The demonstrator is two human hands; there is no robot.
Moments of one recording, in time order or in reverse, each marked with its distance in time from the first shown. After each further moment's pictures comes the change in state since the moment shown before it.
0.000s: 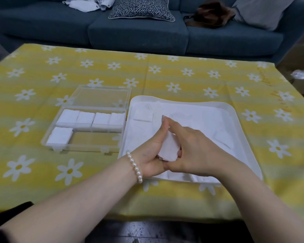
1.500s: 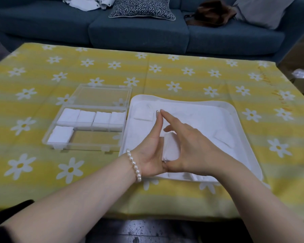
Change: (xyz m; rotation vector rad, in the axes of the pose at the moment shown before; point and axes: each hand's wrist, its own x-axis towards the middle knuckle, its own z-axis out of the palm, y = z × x) left_hand -0.001 0.001 0.000 0.020 -0.093 -0.090; right_hand -0.002 -0.005 -0.001 0.085 0.038 -0.018
